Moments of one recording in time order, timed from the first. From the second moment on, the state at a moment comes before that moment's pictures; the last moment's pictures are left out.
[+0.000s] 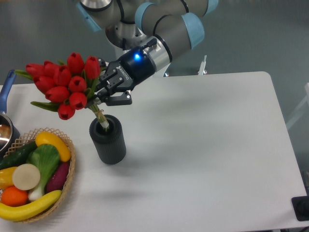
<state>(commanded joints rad) 2.58 -1.65 -1.98 -0.80 0.13 1.18</state>
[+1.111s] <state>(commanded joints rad) 2.58 -1.71 -2.10 -0.79 0.13 1.36</state>
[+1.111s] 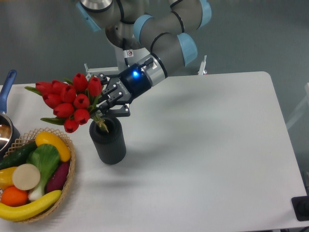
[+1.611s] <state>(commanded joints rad) 2.58 -1.73 -2.12 -0.80 0.16 1.38</state>
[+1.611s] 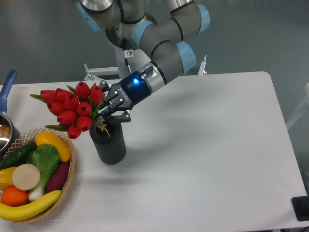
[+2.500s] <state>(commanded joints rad) 2.60 -1.75 -2.16 -0.80 0.24 1.45</state>
